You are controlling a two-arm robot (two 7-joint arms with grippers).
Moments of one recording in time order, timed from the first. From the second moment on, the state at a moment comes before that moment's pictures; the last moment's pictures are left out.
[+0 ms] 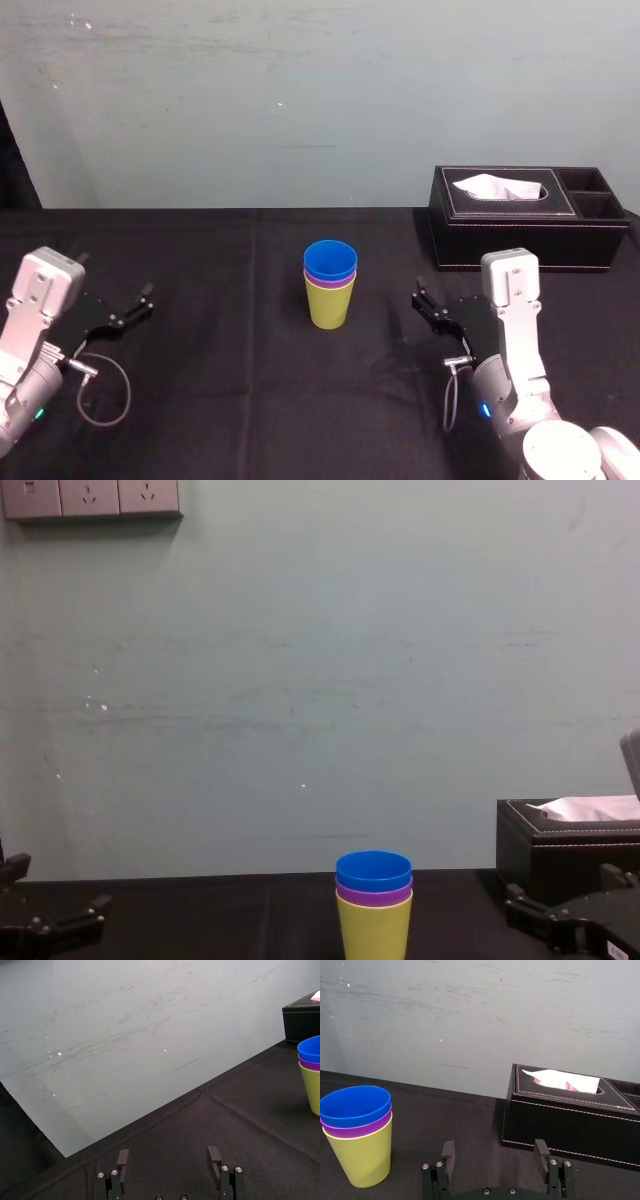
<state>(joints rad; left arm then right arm) -0.20 0.60 0.45 -1.41 -0.25 -0.12 0.03 0.15 0.15 -0.28 -1.37 0.01 -0.03 -0.15</state>
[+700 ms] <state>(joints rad) -0.20 0.60 0.45 -1.41 -0.25 -0.12 0.03 0.15 0.15 -0.28 -1.37 0.01 -0.04 -0.15</state>
